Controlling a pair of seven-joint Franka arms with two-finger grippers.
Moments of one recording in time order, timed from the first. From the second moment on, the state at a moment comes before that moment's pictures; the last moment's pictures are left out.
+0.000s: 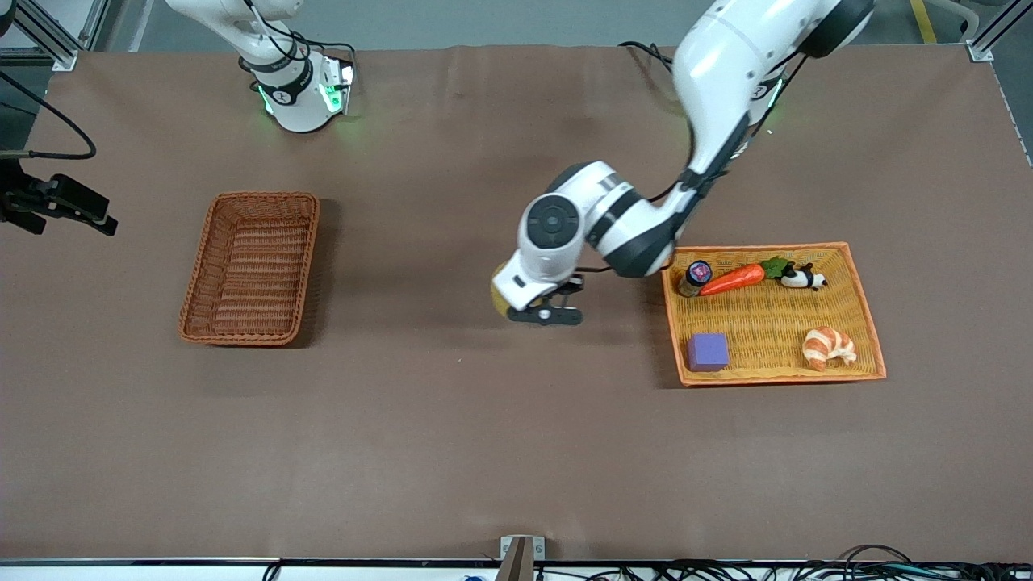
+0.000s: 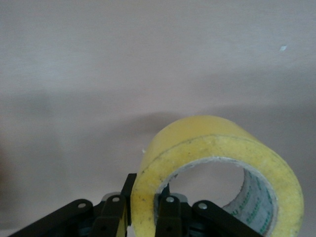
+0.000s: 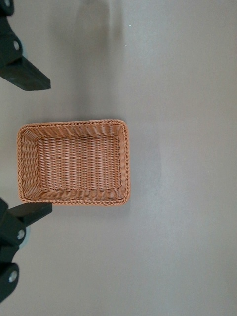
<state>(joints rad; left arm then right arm) -0.54 0.78 -0.31 -1.35 0.17 2.06 -0.76 -0.05 0.03 0.01 -1.52 0.01 1.56 -0.01</state>
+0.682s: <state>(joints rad) -0.78 0.92 -0.16 -1.23 0.17 2.28 -0.89 -0.05 0.04 0.01 -1.52 0.02 1.56 -0.01</state>
